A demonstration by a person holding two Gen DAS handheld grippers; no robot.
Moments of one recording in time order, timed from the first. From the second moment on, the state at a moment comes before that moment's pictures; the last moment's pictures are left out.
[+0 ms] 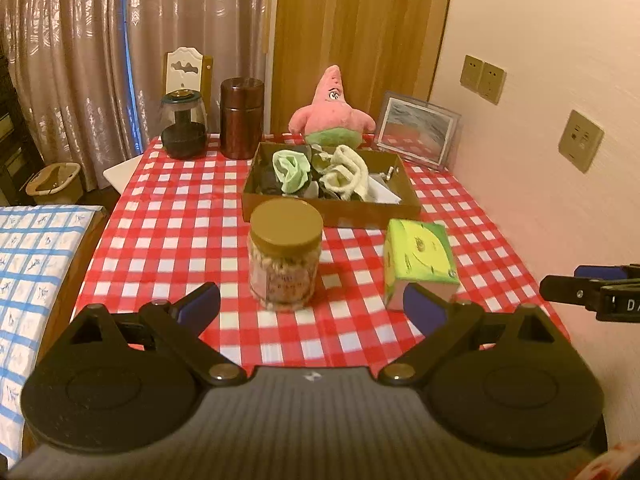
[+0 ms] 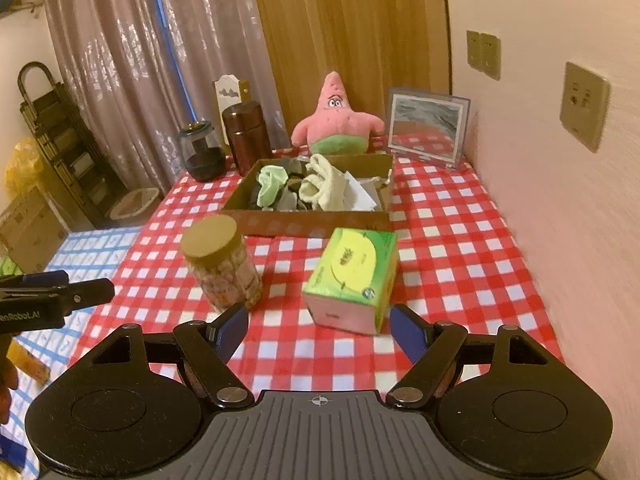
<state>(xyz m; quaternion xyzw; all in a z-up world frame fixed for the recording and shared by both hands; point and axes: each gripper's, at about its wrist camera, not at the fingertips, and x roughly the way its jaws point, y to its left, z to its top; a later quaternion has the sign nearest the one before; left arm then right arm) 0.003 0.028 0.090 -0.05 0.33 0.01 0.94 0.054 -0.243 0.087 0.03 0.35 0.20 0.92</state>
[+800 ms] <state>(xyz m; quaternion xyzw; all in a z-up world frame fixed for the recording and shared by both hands) -0.096 -0.011 0.081 -0.05 0.33 0.00 0.94 -0.058 -0.254 0.082 0.03 0.33 0.22 0.92</state>
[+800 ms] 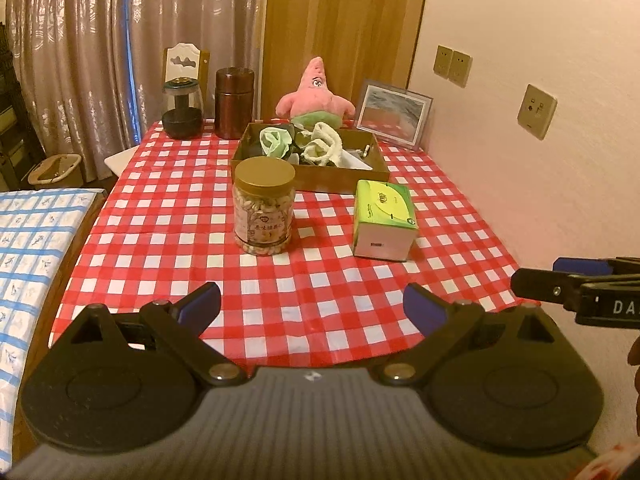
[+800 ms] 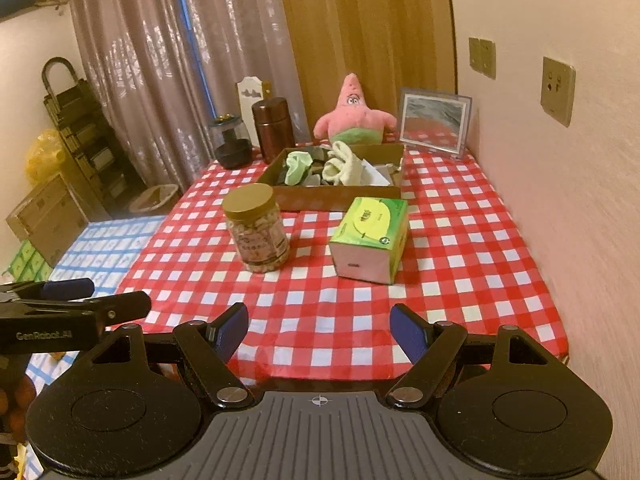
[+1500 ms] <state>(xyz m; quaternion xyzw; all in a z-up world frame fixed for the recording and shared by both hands) -0.112 -0.011 0.089 -0.06 0.31 0.01 0.95 -0.084 -0.250 0.087 0.02 0.32 0.23 0.92</state>
